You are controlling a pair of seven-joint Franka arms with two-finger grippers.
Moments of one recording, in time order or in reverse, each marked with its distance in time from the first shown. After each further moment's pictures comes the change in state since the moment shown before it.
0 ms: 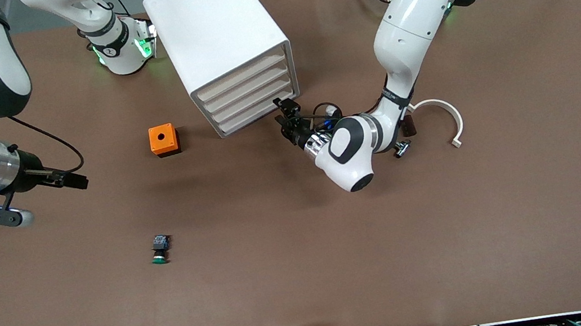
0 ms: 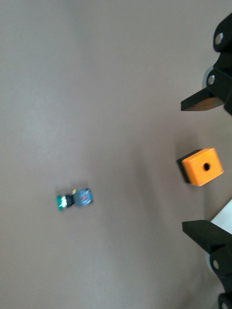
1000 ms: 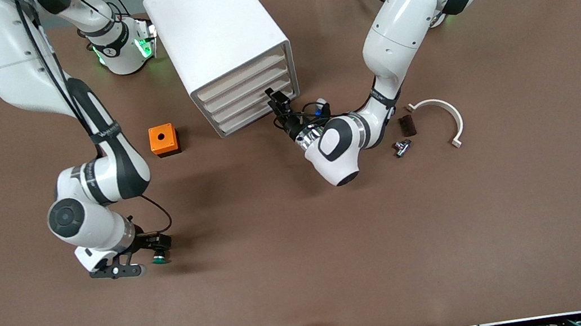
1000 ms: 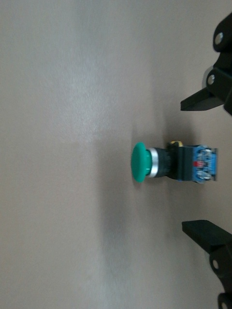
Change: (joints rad) left arm -0.036 0.051 -0.017 0.000 -0.048 -0.050 -0.108; right arm 0.071 0.524 0.003 0.029 -0.034 0.620 -0.121
